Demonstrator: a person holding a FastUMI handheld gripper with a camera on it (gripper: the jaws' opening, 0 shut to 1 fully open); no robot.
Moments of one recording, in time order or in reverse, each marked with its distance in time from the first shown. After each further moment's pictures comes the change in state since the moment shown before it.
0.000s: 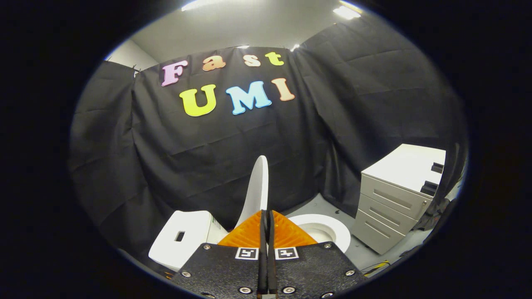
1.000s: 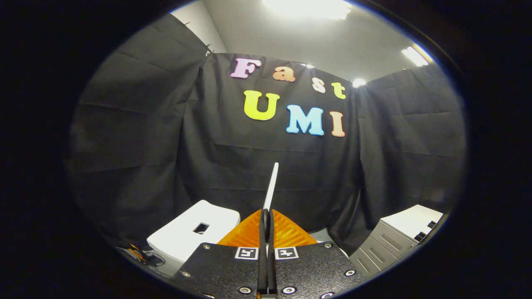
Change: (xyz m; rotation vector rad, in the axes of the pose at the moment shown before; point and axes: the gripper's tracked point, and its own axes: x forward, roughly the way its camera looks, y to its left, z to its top) arm -0.024 0.146 -0.001 -0.404 -0.150 0.173
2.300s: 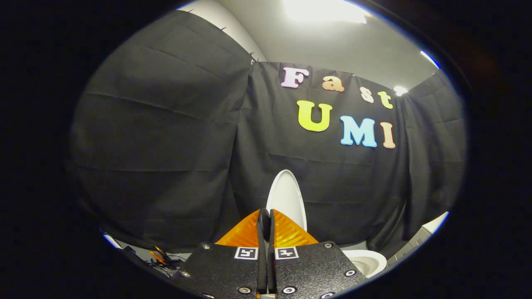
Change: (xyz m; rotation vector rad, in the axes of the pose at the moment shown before) arm 0.007 0.150 0.005 -0.011 -0.097 0.306
